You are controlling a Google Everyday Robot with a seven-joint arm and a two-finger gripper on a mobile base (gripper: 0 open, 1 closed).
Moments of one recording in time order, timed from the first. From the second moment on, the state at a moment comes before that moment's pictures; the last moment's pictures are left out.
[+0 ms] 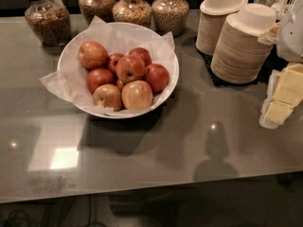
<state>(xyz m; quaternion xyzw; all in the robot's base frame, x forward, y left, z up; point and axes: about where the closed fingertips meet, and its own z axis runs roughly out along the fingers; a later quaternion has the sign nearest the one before) 0.438 -0.217 0.977 -0.60 0.78 -0.03 0.16</state>
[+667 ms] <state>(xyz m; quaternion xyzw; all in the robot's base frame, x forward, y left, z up) 0.447 -0.204 0.979 -0.61 0.78 -0.02 0.17</state>
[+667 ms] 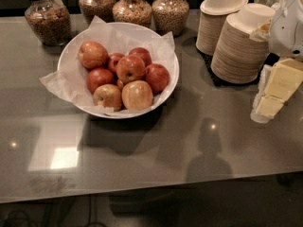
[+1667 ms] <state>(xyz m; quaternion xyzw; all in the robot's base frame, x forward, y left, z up) 0.482 -0.158 0.980 -0.63 0.75 0.01 0.21</state>
